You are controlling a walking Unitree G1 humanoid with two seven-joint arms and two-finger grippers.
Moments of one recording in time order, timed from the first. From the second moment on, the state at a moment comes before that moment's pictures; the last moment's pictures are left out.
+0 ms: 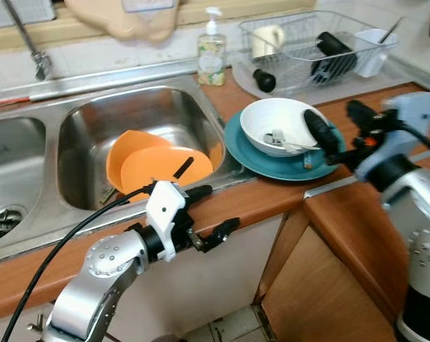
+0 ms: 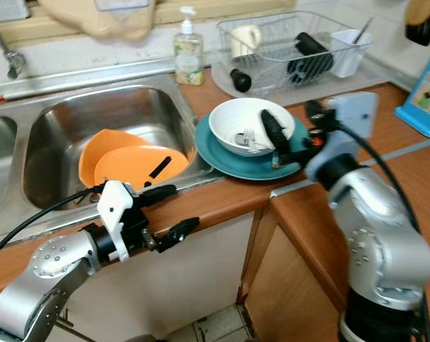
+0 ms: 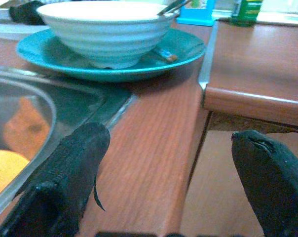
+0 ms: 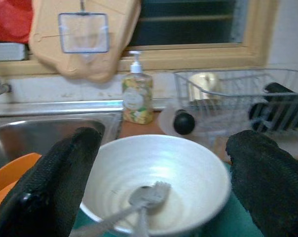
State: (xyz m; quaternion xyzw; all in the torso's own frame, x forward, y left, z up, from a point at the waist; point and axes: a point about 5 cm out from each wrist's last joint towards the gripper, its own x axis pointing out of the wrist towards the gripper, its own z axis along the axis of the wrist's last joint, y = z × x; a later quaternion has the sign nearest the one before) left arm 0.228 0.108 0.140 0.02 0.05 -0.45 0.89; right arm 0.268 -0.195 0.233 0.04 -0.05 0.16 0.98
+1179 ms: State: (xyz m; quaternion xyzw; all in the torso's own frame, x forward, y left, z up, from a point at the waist) left arm 0.227 0.109 0.137 0.02 0.05 -0.44 0.90; right arm 0.277 -0.189 0.190 0.06 0.03 0.20 0.98
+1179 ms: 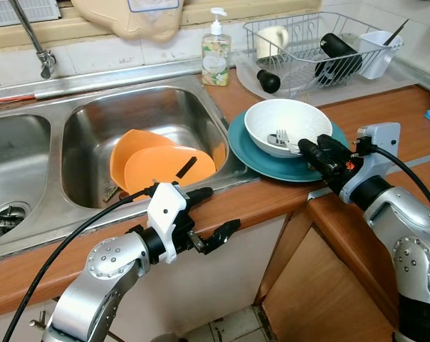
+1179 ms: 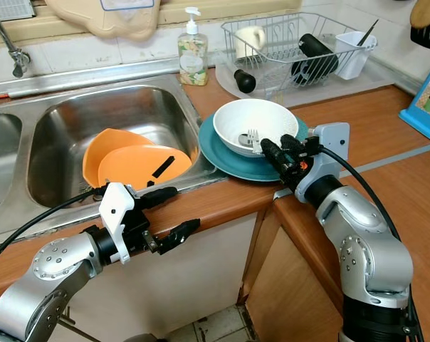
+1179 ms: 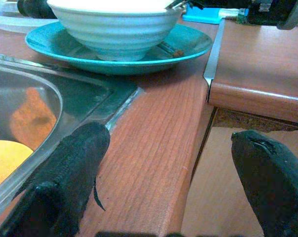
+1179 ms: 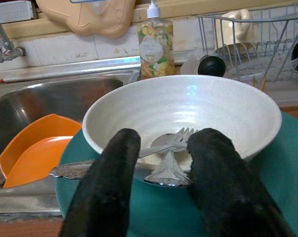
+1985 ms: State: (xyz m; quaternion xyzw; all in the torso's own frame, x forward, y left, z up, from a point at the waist) left arm 0.227 0.109 0.137 0.02 0.05 -0.44 0.90; right arm 0.282 -0.193 0.191 0.02 0.04 0.20 0.98
